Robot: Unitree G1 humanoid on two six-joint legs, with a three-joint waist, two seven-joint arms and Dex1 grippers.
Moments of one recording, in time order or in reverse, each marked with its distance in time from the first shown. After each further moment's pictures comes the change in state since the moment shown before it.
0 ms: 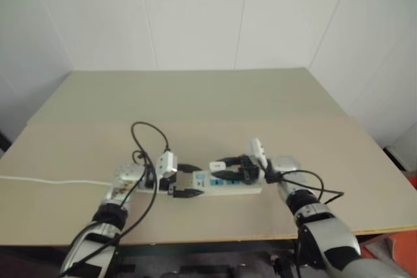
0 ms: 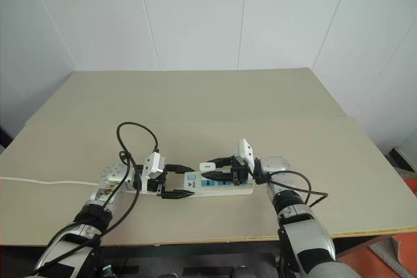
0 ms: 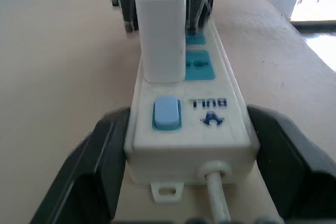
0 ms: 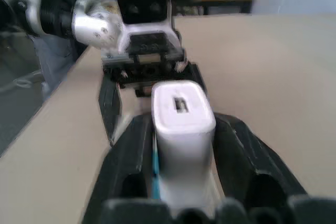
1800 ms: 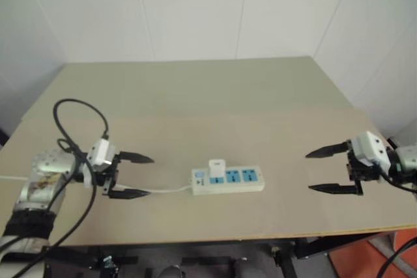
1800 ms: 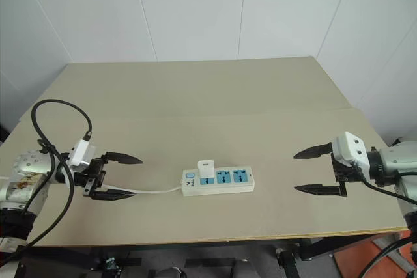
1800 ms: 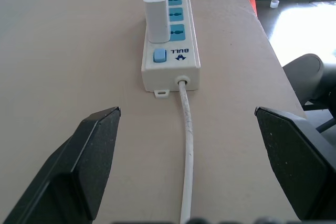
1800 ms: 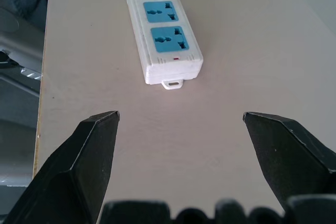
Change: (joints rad) left arm 0.148 0.449 0.158 -0.341 -0.245 0.196 -0.188; right arm 0.404 -0.789 -0.130 -0.714 0.186 0.268 0.049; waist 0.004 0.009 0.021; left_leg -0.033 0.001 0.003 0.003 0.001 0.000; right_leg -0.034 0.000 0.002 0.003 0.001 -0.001
